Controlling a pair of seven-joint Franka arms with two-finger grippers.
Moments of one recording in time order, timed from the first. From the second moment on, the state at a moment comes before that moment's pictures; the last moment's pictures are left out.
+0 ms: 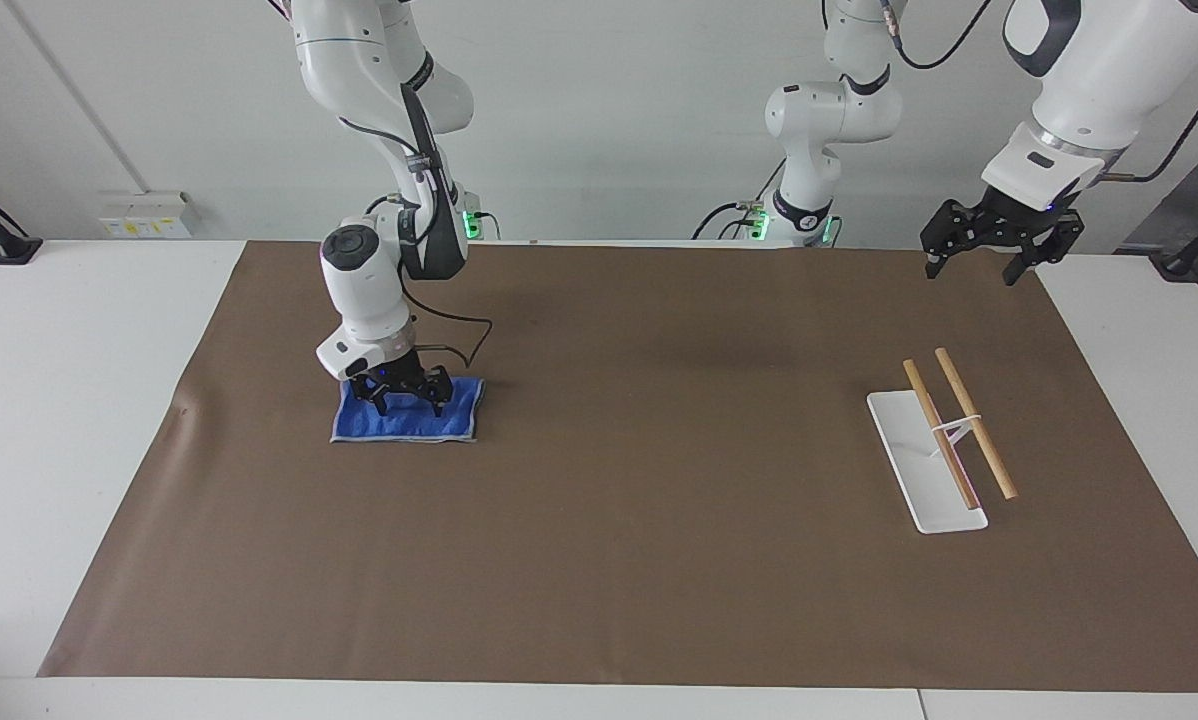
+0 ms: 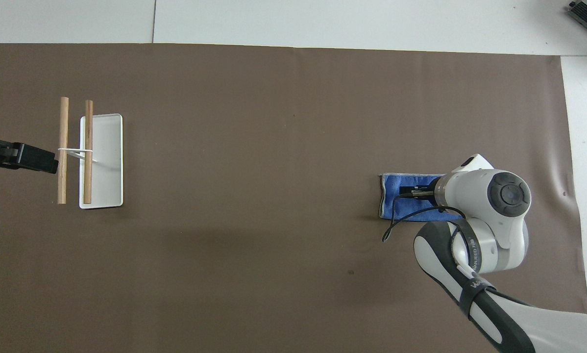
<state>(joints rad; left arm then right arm) -0.06 -0.03 -0.02 -1.59 0.00 1.55 0.10 0.10 0.15 0.00 -2.34 -0.02 2.60 0.13</state>
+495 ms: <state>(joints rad) -0.06 -0.03 -0.02 -1.59 0.00 1.55 0.10 0.10 0.13 0.00 -2.35 -0.02 2.61 0.08</state>
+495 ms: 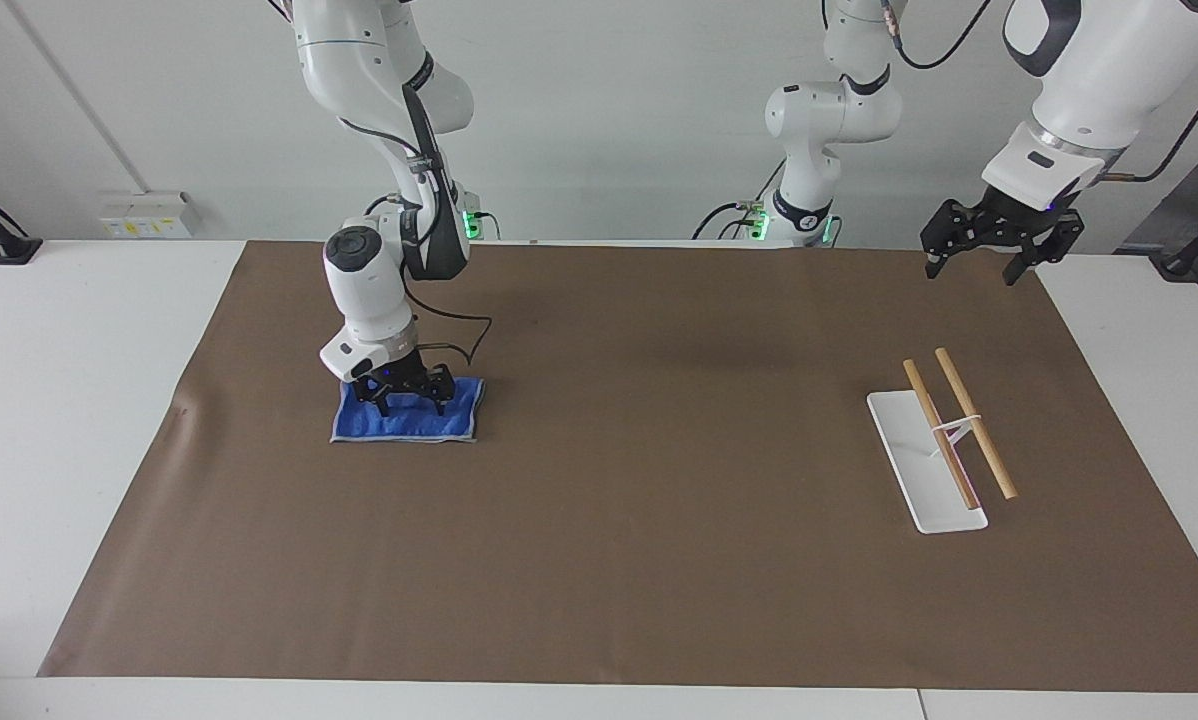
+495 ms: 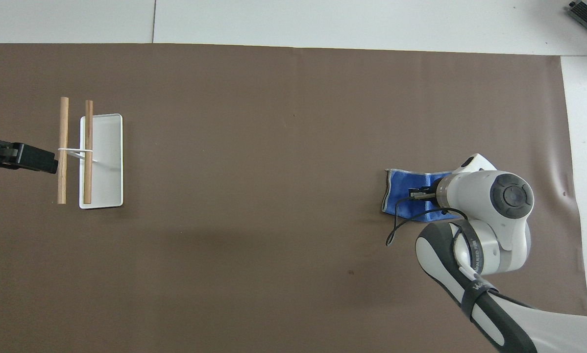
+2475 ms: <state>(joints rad) -0.23 -0.12 -0.05 -1.93 -0.33 2.10 -0.69 0.17 0.02 0.18 -1.98 1.17 2.20 -0.02</state>
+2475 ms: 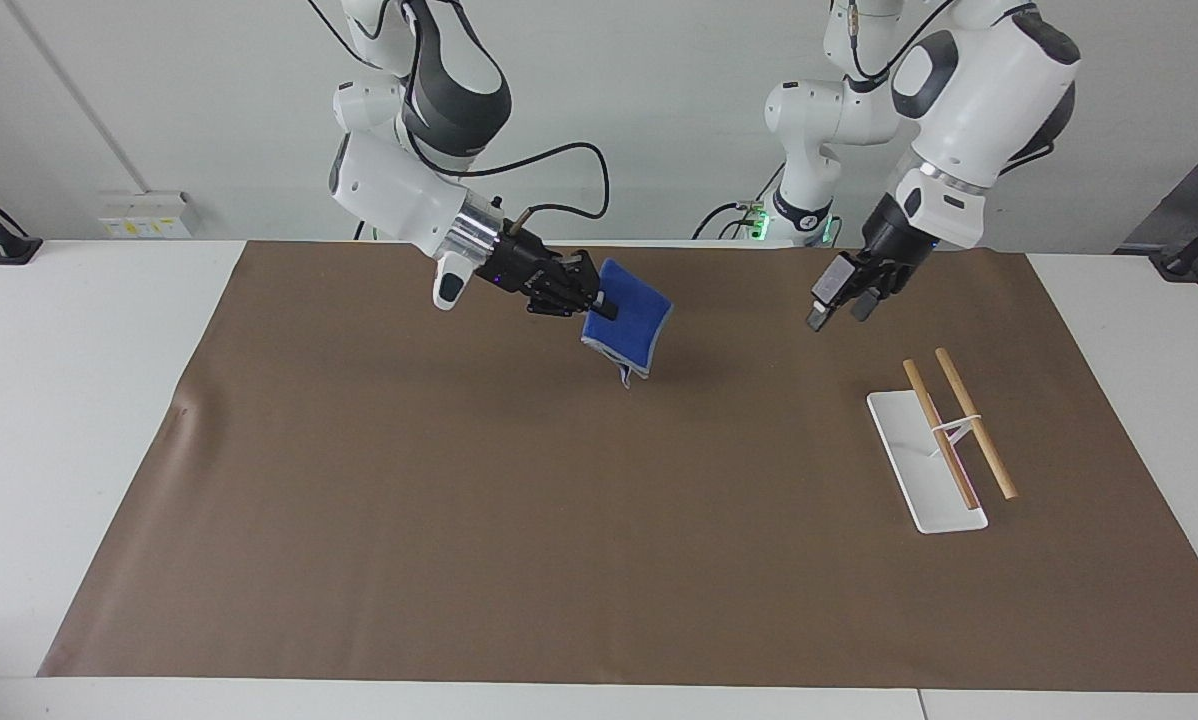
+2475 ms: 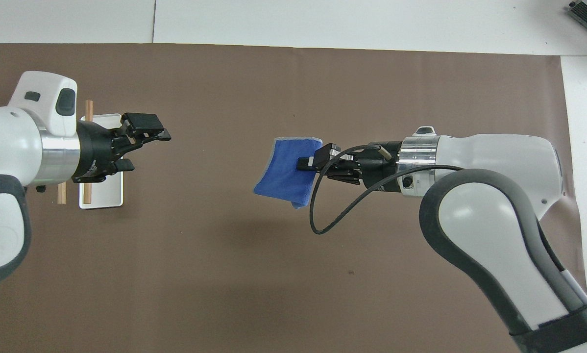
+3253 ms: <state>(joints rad) -0.52 -0.16 -0.06 -2.09 -0.36 2.48 -1.51 0.17 0.03 0.18 -1.99 1.40 2.17 -0.02</state>
